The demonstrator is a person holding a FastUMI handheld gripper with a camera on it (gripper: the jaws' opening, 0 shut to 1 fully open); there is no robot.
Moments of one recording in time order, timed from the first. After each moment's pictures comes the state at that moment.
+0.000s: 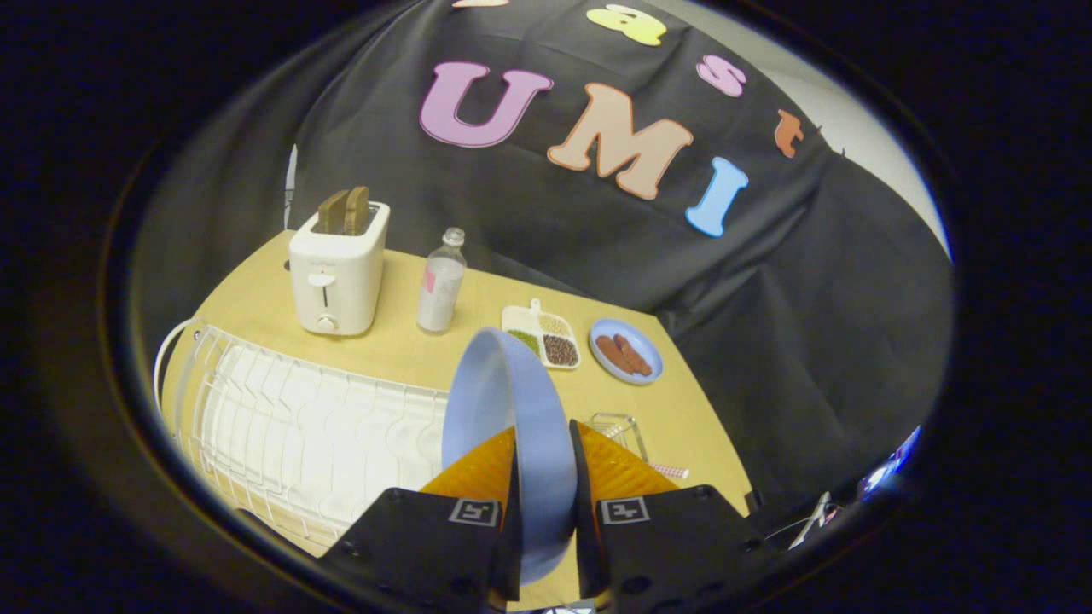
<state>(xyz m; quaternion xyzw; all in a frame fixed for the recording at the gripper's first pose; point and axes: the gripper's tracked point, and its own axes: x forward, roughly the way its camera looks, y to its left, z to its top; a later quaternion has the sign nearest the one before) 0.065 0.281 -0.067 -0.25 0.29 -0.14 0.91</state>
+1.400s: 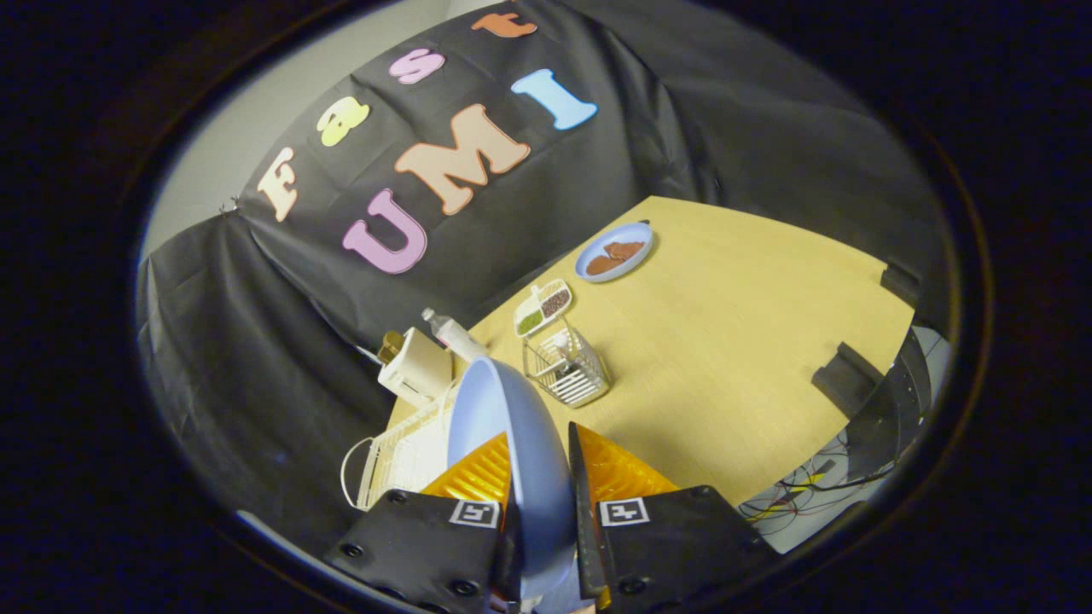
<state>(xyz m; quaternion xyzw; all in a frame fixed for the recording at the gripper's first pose) -0.091 0.067 -0.138 0.27 0.28 -0.01 0.92</state>
